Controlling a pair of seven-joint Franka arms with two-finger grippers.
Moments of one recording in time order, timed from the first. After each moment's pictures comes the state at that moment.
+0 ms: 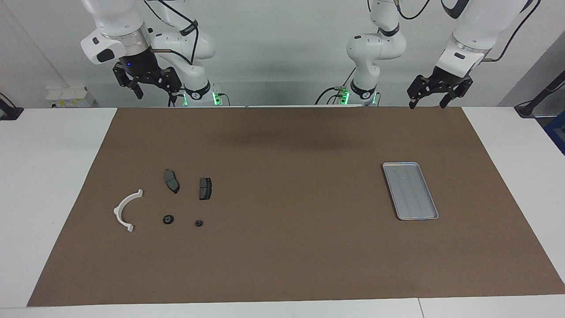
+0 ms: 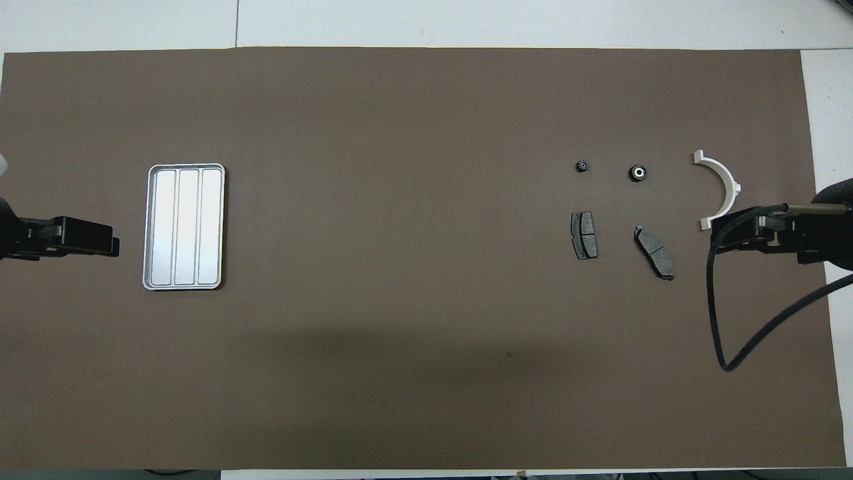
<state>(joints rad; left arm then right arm) 0.00 -0.15 -0.08 -1.71 -0.04 1.54 -0.05 -0.03 -0.12 0.12 -1.62 0.00 1.44 0.24</state>
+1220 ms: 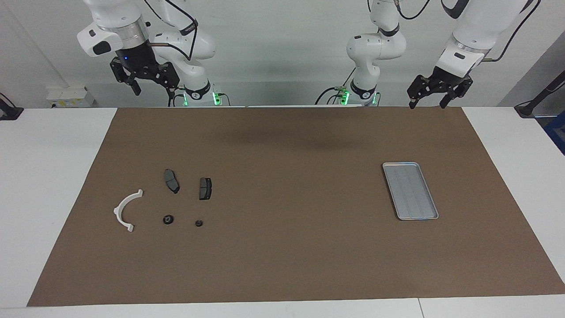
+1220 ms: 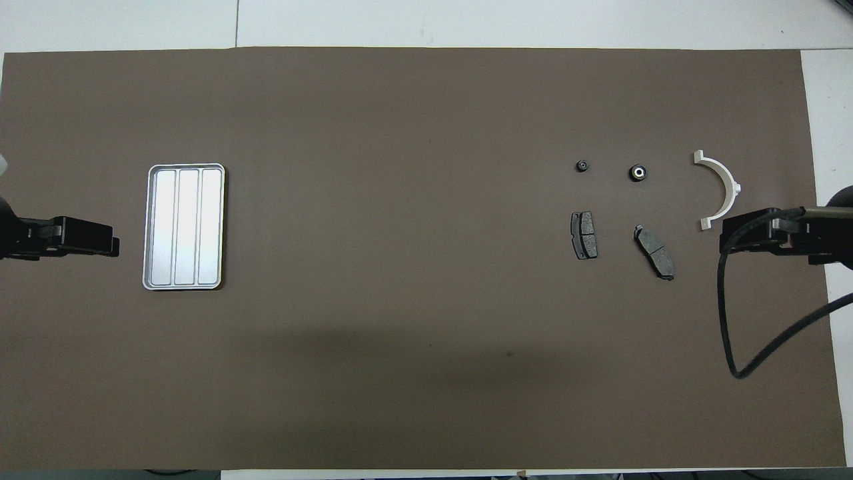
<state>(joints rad) 0.00 -0.15 -0.08 -1.71 -0.04 1.54 -0.05 -0.03 -0.14 0.12 -1.61 0.00 1.44 0.23</state>
